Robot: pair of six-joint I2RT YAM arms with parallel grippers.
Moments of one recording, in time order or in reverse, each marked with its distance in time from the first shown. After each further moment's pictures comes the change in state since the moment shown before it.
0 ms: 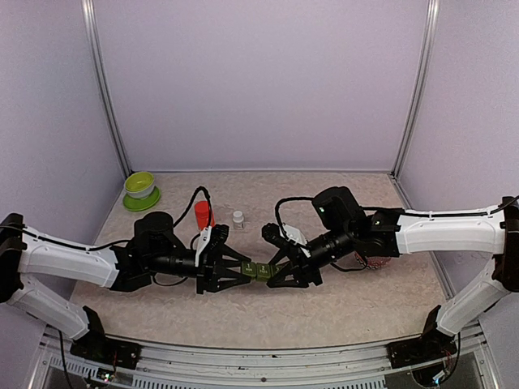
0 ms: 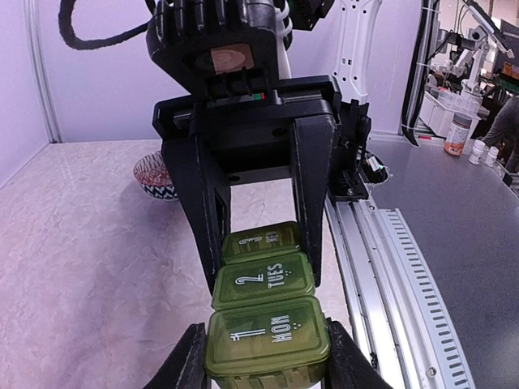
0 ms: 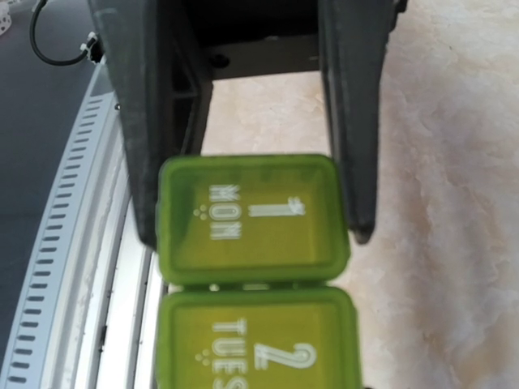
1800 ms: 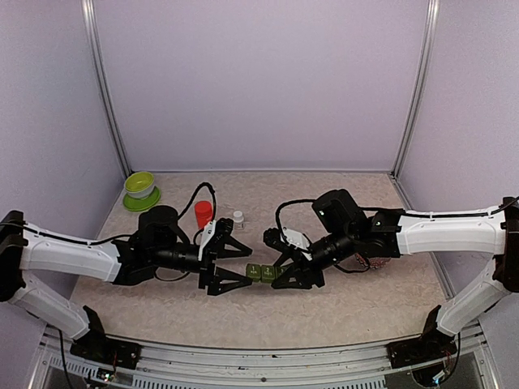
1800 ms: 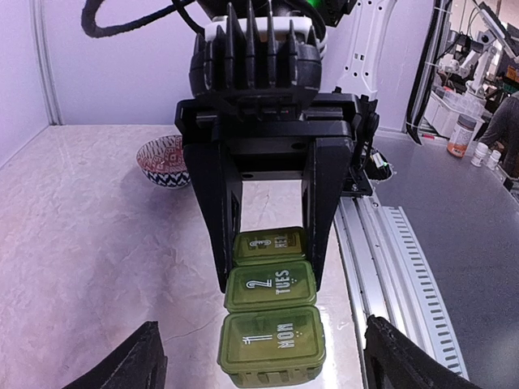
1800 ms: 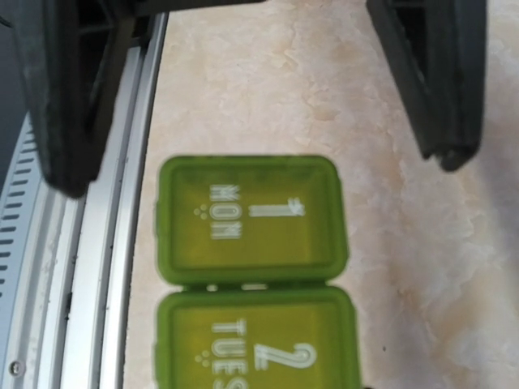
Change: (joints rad) left arm 0.023 0.020 0.055 -0.078 0.010 -0.013; right arm 0.000 -0.006 -0.009 -0.058 0.080 -0.040
